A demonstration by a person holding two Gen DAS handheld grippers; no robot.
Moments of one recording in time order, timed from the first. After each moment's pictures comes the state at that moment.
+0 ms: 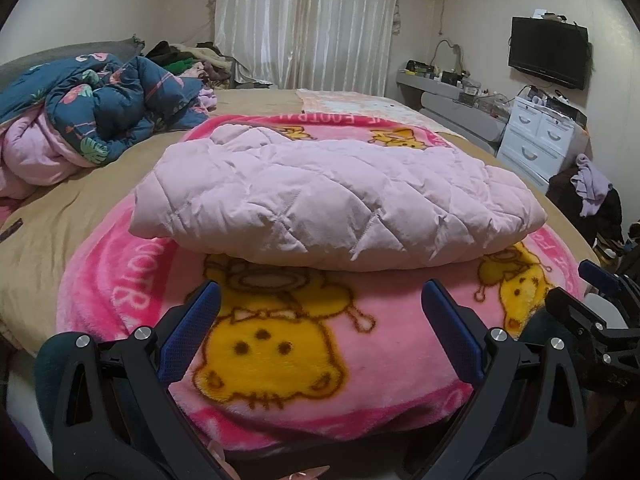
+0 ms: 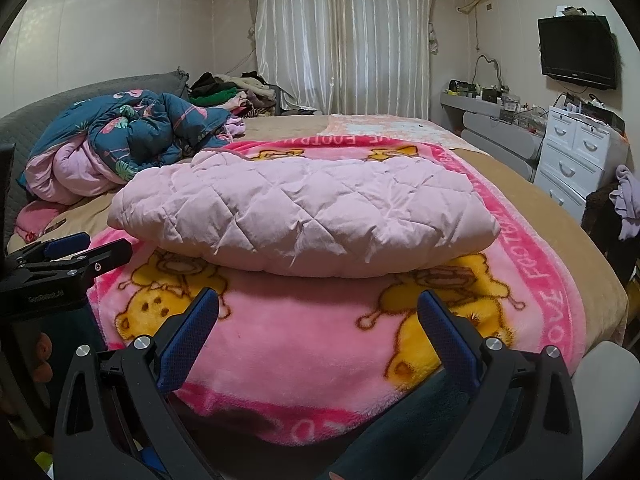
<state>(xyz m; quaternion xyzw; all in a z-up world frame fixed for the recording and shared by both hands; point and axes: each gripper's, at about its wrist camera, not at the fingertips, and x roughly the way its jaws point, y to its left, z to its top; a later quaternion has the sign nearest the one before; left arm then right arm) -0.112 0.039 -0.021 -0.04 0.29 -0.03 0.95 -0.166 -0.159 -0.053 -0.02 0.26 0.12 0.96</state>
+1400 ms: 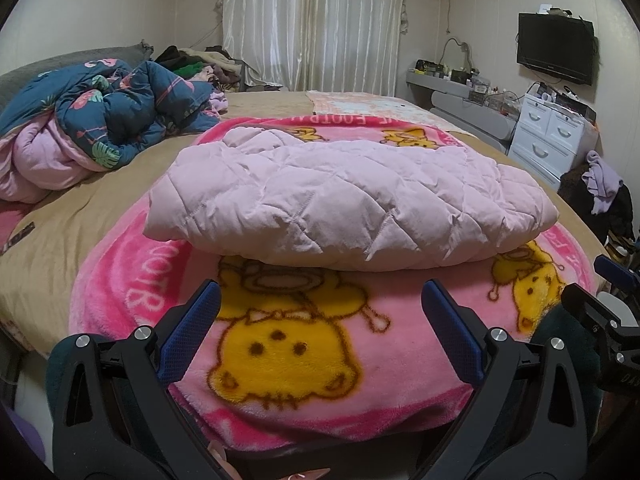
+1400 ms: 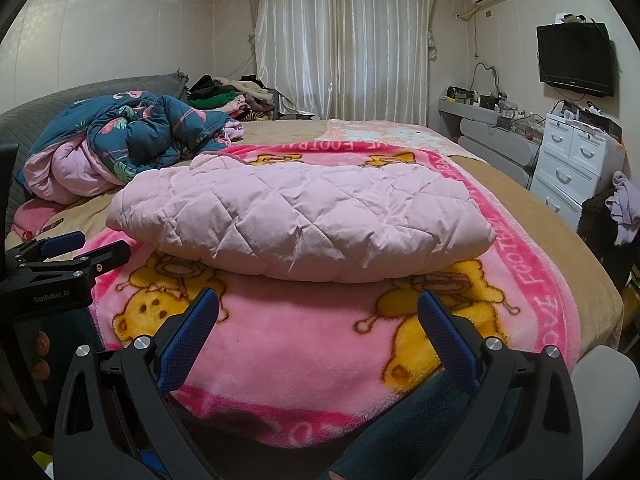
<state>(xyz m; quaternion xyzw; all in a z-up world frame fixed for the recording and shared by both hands) -0.112 0.045 -0.022 -0.03 0.29 -0.01 0.96 -0.168 -0.159 -0.044 -0.02 0.26 0.11 0.96</state>
